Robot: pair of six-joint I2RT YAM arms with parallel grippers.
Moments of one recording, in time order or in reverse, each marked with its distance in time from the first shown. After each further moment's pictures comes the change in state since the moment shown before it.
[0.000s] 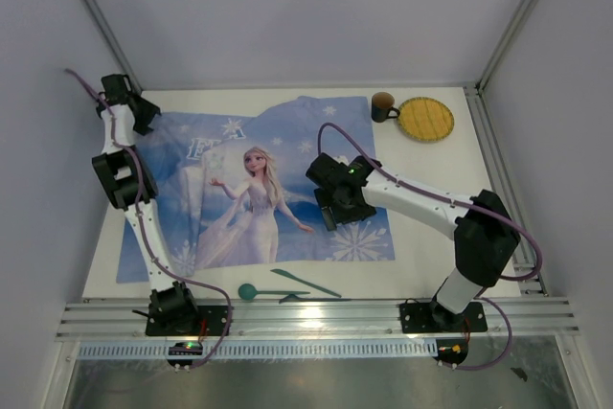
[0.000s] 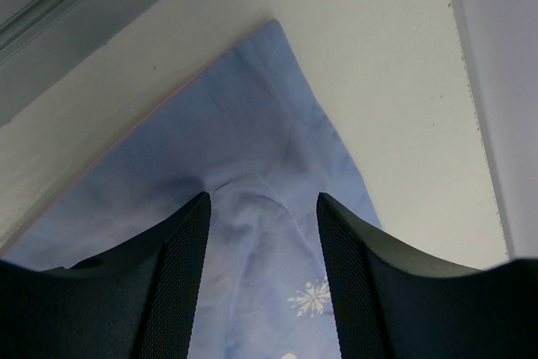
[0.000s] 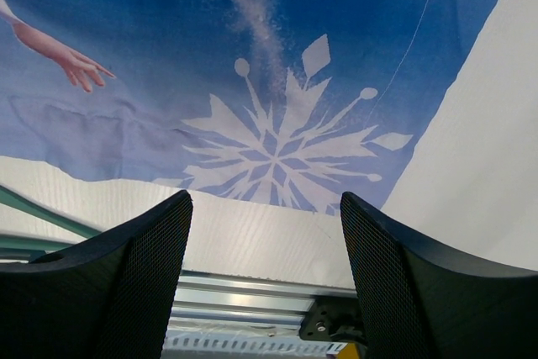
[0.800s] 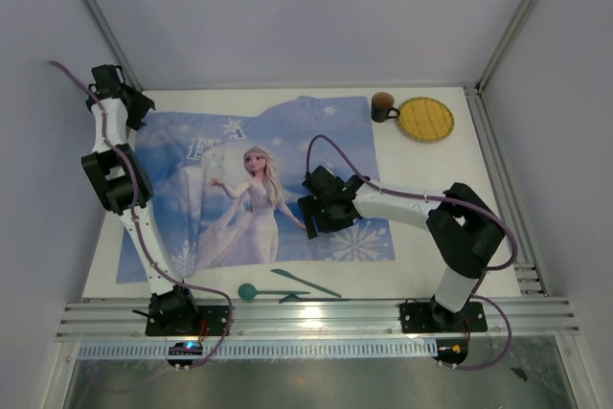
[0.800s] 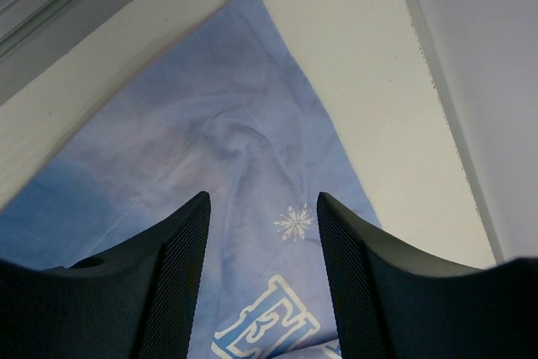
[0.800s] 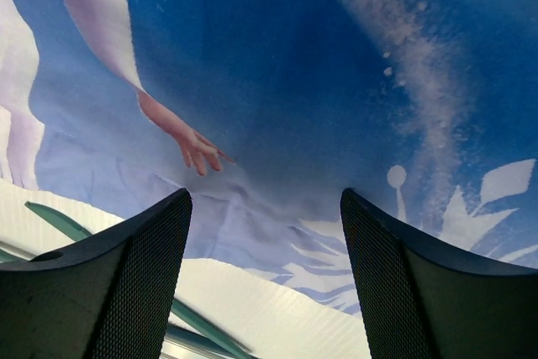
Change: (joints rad) left arm -0.003 -0.211 -0.176 -0.023 -0.014 0.028; right arm 0.000 0.077 -0.200 0.474 -0.214 0.005
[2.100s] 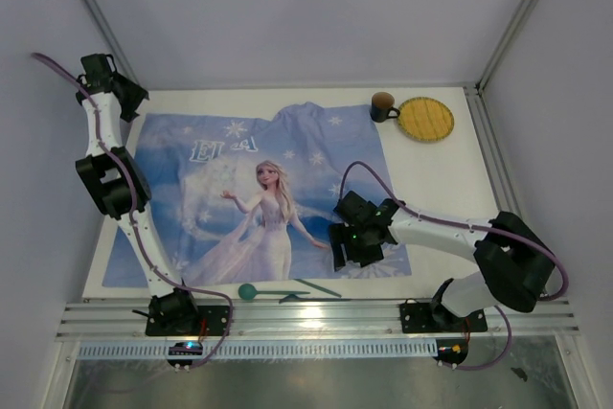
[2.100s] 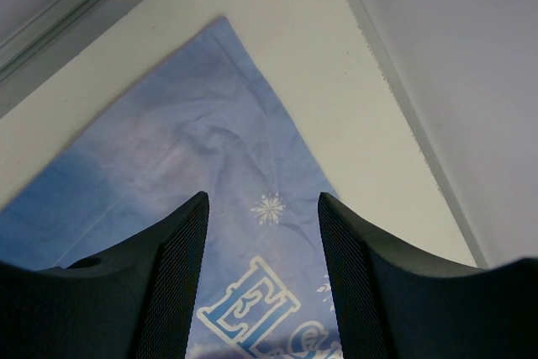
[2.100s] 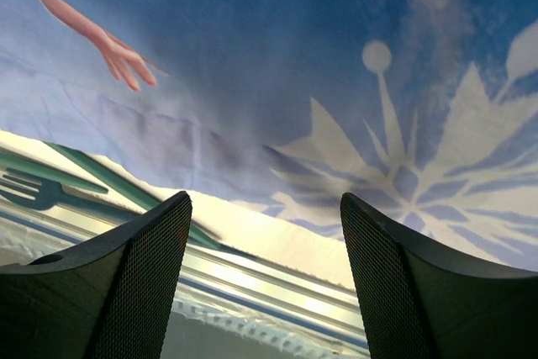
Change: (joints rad) left arm 0.000 -0.112 -0.013 -0.034 -0.002 0.023; right arm -0.001 -0.274 -0.319 -0.069 -0.145 0.139
